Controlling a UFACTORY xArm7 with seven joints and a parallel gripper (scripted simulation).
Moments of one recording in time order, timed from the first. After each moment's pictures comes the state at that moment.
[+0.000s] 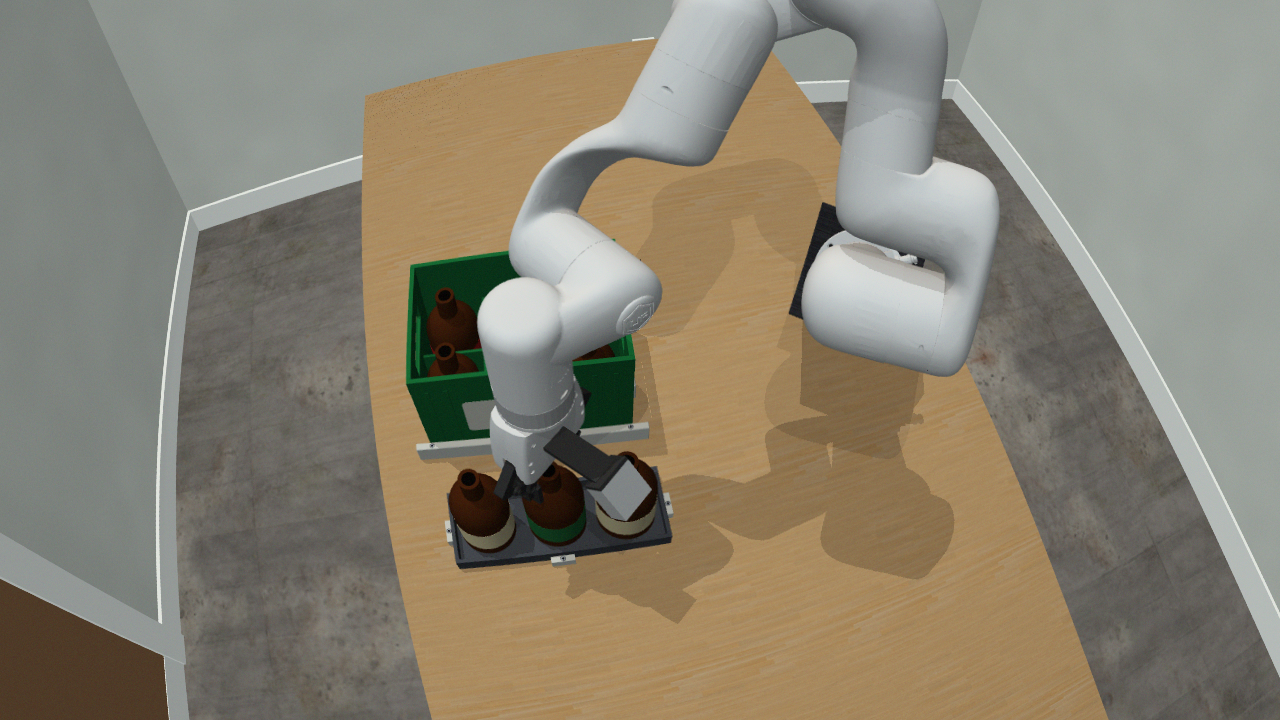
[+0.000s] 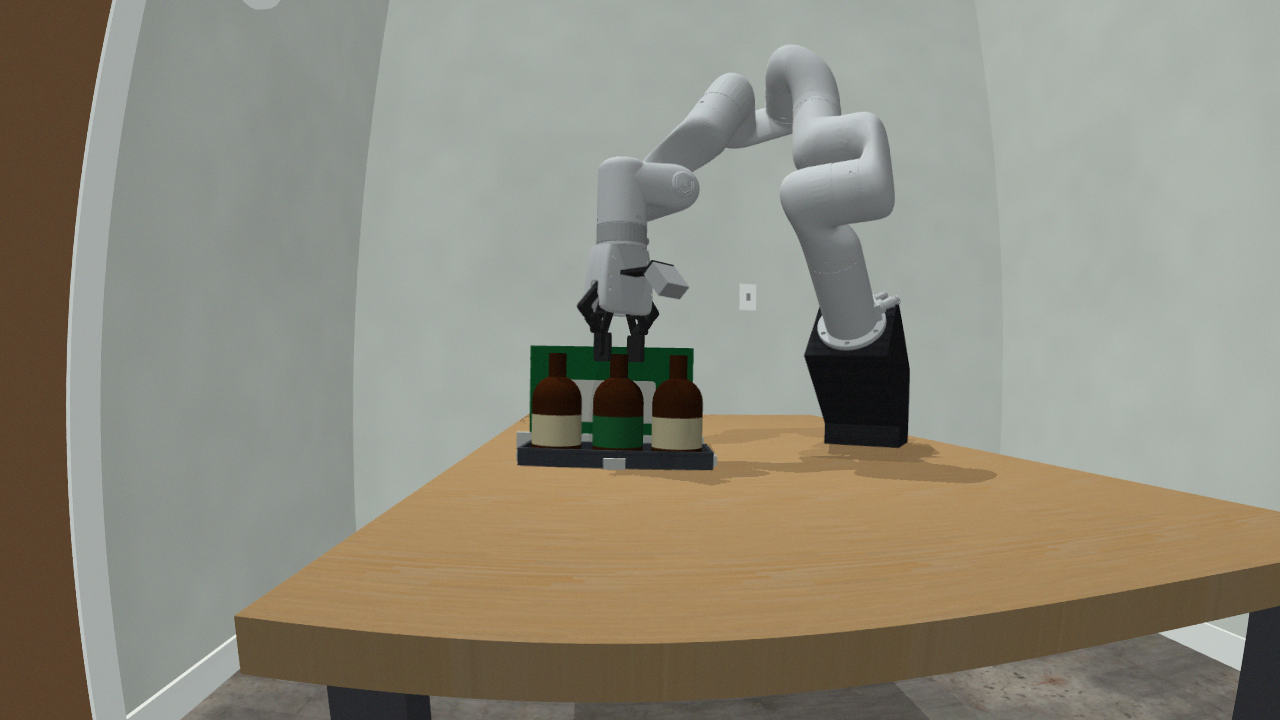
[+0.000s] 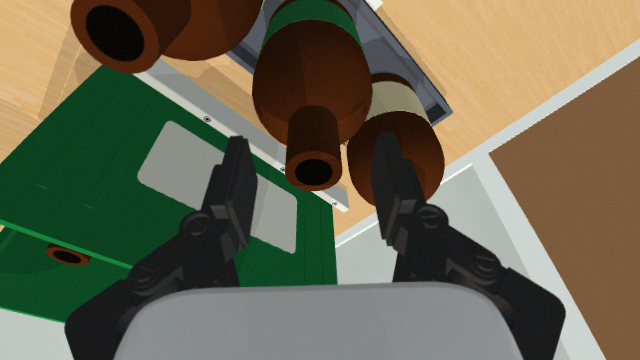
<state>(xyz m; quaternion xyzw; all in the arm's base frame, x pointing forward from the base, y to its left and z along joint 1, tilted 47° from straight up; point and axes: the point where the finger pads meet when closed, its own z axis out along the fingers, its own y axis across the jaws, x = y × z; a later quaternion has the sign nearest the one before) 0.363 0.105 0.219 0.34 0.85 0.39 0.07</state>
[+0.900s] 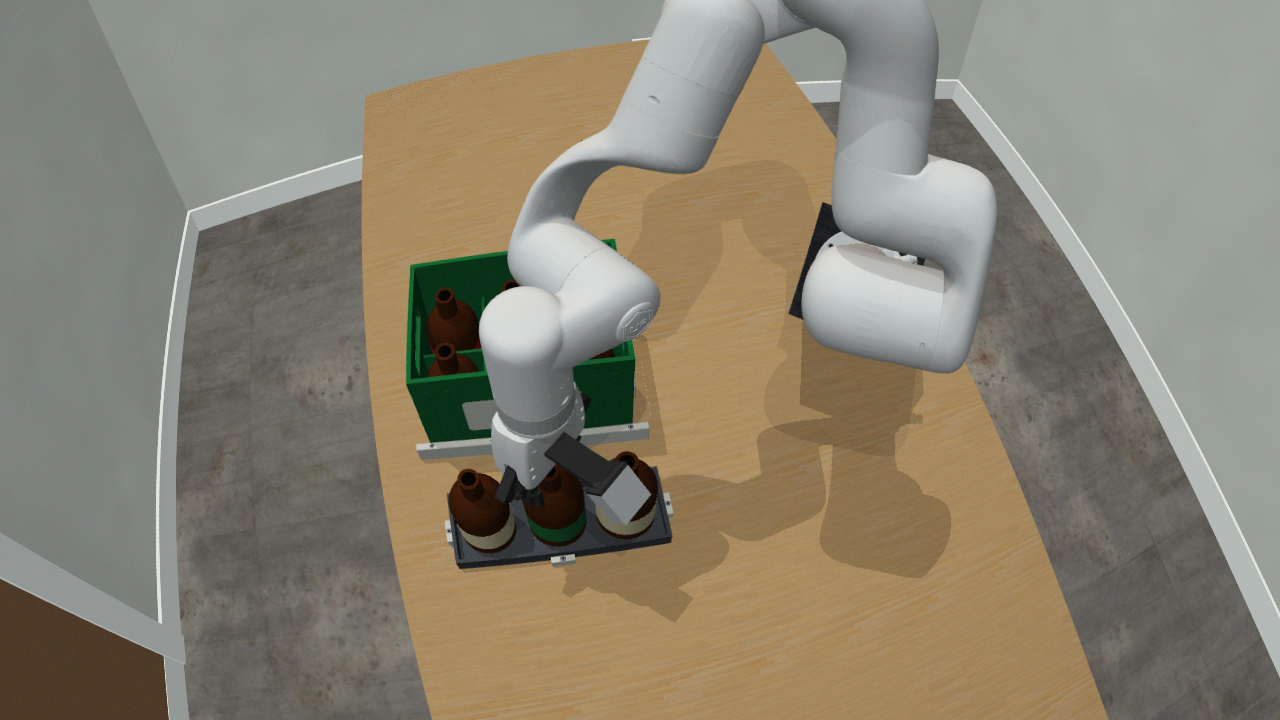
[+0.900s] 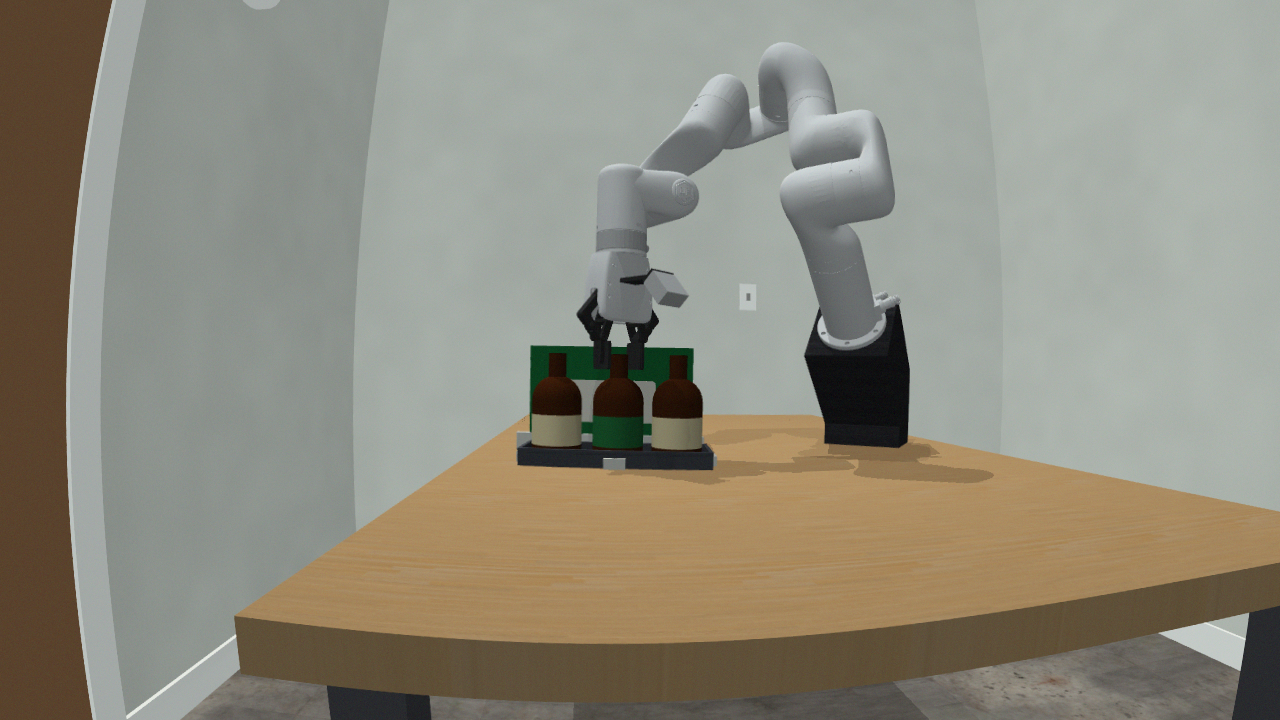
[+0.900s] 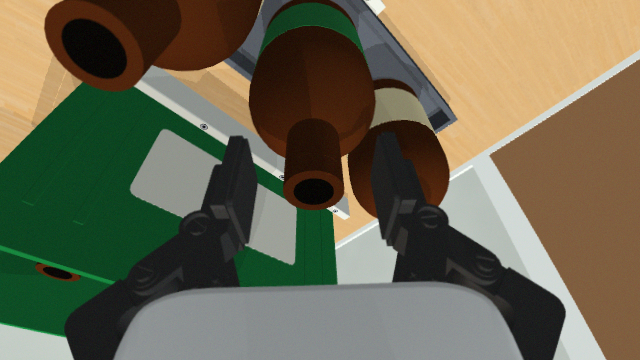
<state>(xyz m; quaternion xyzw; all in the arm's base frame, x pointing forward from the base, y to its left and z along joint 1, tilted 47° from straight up) 0.368 0.112 0.211 0.34 0.85 0.39 0.07</state>
